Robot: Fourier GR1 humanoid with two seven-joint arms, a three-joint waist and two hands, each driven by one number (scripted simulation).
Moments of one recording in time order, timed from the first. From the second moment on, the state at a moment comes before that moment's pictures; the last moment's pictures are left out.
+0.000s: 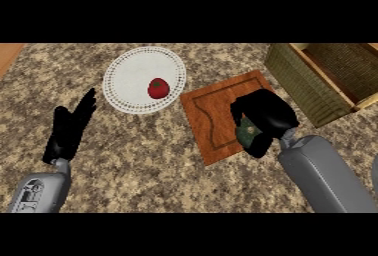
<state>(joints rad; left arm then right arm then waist) -0.21 0.23 0.02 -1.39 -0.08 0.02 0.24 -0.52 -0.29 0.36 -1.41 0.92 0.36 0.06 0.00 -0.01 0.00</state>
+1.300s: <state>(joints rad) -0.20 0.23 0.03 -1.41 -0.10 0.02 0.24 -1.37 -0.17 -0.24 -1.57 0.43 0.51 0.91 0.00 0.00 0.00</state>
